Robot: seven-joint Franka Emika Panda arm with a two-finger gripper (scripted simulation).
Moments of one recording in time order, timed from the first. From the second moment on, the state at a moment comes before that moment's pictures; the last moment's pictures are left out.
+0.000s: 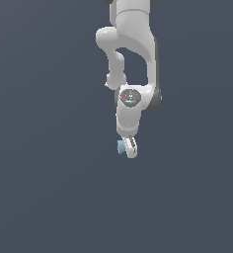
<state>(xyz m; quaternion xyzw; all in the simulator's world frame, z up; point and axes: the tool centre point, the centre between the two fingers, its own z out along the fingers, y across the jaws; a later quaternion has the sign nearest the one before) -0.024 0.044 0.062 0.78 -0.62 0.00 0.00</state>
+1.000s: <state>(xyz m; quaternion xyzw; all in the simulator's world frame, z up) -0.022 0.044 0.057 0.78 -0.62 0.00 0.00</state>
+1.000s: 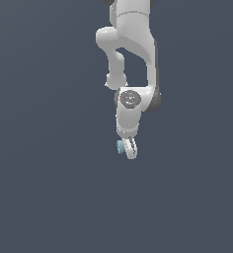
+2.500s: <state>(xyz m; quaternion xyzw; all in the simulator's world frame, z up) 0.021 -0.004 0.318 0.78 -0.62 0.00 0.00</state>
